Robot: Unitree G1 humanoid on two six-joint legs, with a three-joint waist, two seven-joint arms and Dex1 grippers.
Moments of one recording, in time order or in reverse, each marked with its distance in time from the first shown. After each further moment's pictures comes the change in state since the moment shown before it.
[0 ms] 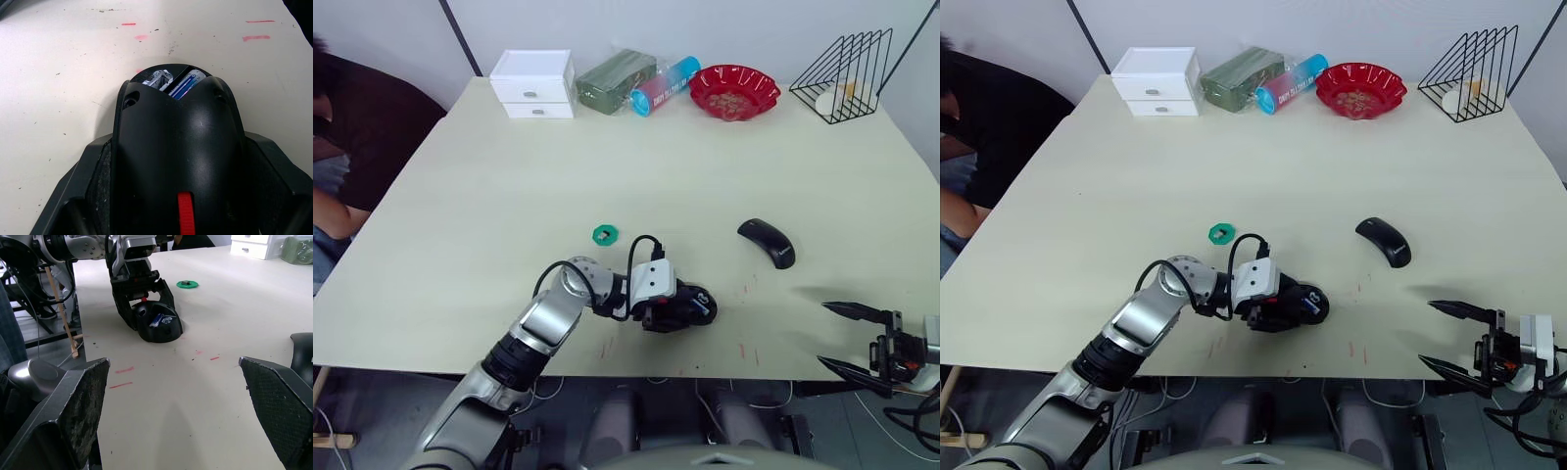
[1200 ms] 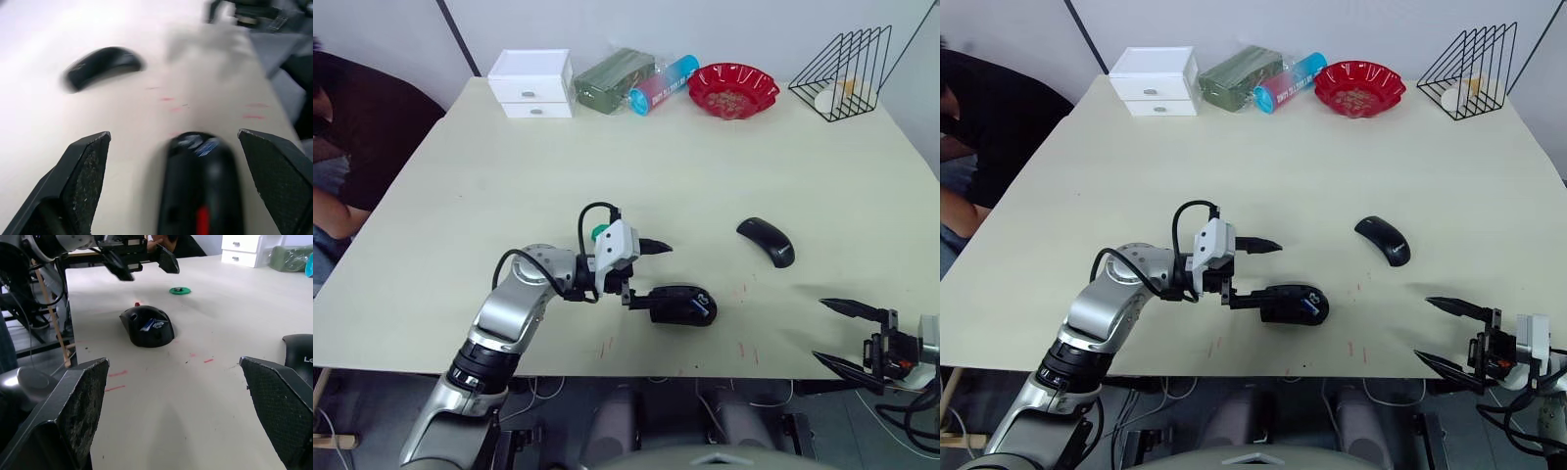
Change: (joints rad) left arm 0.072 0.043 0.273 -0.125 -0.286 0.065 0.051; right arm -0.029 0.039 0.010 0.027 0.009 -0.033 -0.011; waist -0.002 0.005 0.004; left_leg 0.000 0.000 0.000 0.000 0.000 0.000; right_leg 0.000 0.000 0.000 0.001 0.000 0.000
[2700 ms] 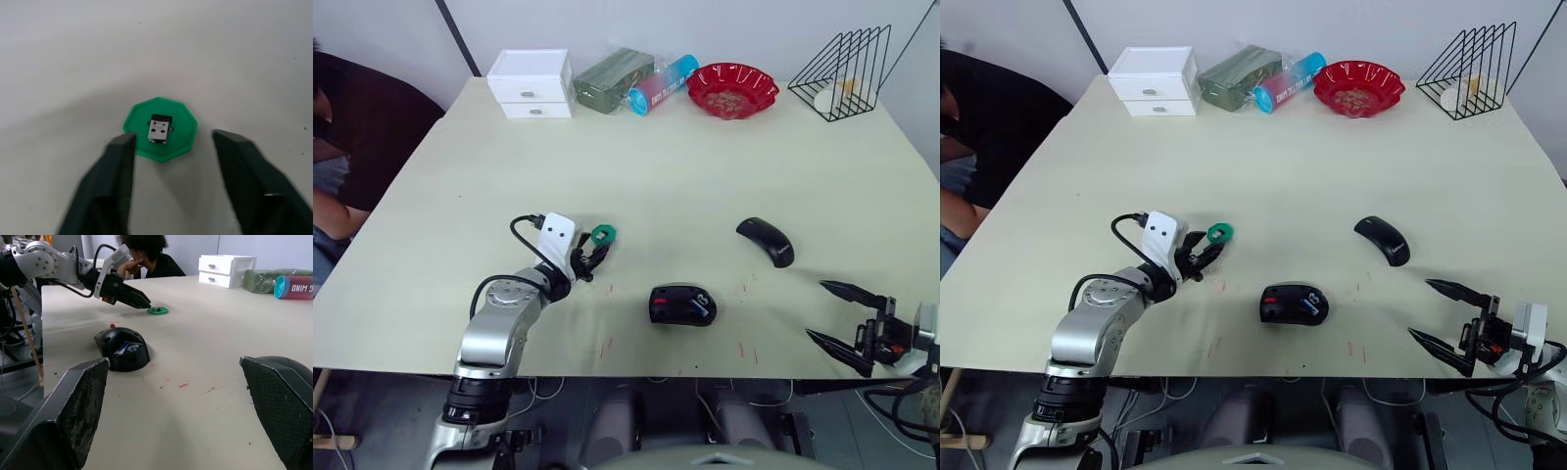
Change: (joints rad) left arm 0.156 -0.124 0.220 0.008 0.082 0.223 0.657; right arm -0.033 0.058 -0.018 -0.032 -0.003 0.010 -0.079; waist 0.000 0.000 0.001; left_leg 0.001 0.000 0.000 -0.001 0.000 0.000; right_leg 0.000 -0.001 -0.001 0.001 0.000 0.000
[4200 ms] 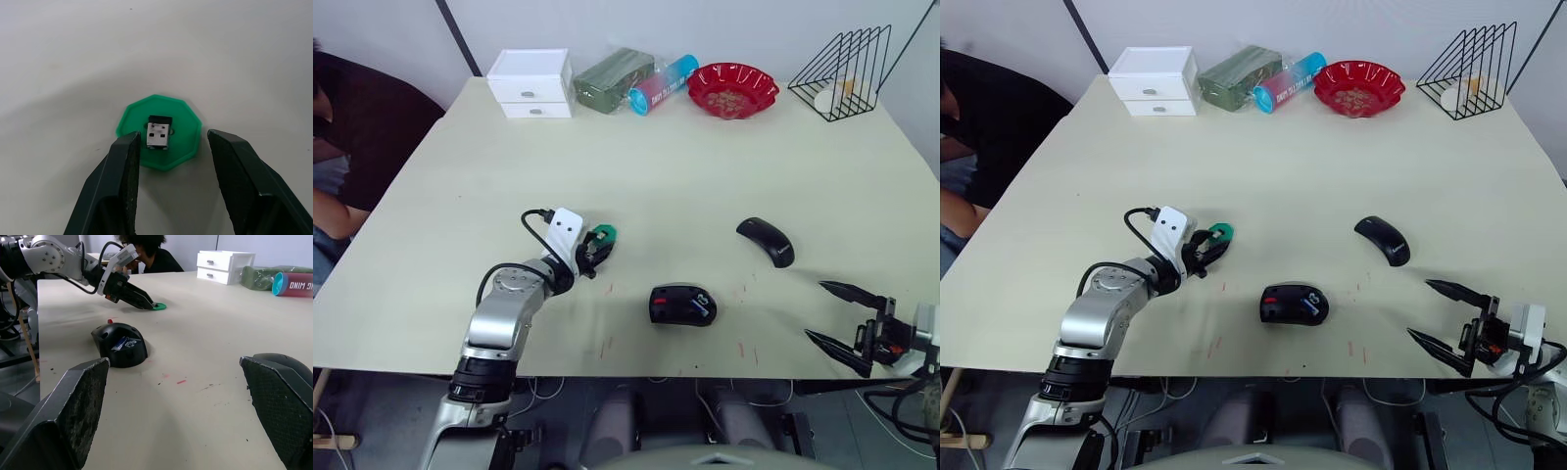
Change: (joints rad) left arm -0.087 0.021 -0.040 0.109 0.030 -0.005 -0.059; right arm 0.008 0.000 0.000 -0.010 -0.020 -0.013 -0.018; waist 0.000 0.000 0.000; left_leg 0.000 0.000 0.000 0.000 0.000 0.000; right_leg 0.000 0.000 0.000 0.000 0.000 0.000
